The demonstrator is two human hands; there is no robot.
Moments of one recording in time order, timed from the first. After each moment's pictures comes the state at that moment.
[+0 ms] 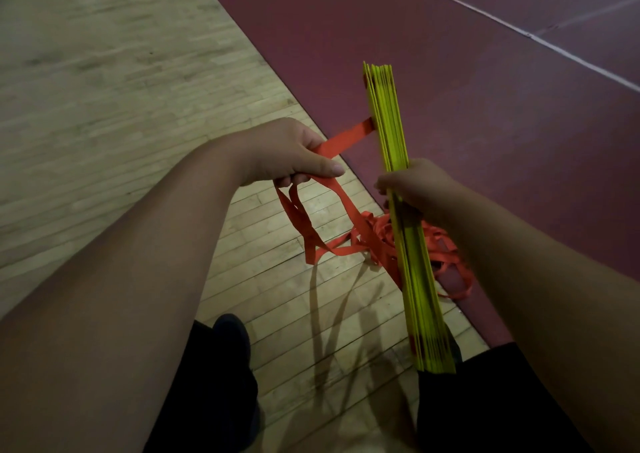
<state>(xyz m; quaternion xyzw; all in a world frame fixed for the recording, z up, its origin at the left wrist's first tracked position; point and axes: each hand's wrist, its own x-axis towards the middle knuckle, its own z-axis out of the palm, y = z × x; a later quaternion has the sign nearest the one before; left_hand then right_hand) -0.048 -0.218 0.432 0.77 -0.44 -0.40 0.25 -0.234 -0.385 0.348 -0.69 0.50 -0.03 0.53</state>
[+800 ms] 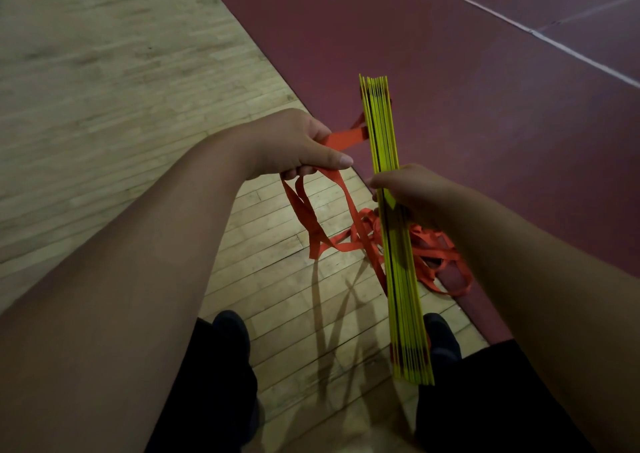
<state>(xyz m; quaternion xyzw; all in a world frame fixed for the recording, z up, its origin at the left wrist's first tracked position) -0.052 -0.224 0.432 0.76 -0.45 -0.38 0.26 -0.230 -0.376 0.345 -0.67 0.48 0.03 0.57</state>
